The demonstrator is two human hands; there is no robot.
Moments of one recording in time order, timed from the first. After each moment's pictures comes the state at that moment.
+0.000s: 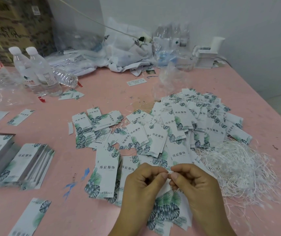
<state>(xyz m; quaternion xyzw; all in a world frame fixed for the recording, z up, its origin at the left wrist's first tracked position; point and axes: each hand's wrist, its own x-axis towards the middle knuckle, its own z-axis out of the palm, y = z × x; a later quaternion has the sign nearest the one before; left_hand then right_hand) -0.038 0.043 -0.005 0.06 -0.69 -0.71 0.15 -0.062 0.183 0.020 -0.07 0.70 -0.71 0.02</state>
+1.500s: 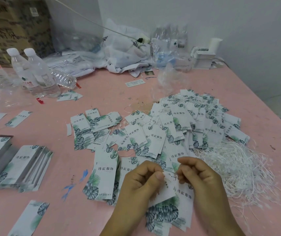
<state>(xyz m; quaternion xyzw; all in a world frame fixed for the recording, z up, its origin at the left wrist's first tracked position) -0.036 0.033 0.009 0.01 -0.58 -0.81 0.05 -0.073 0.194 0.026 -0.05 0.69 -0.72 0.03</state>
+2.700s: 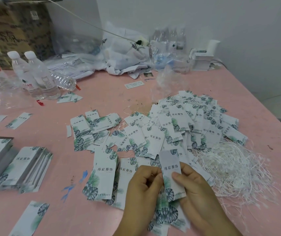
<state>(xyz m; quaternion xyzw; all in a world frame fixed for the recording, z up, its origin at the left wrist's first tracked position) -0.038 0.052 -0.005 0.08 -0.70 -0.69 0.14 -0.075 0.186 0.016 0.04 0.45 -0.86 0.24</state>
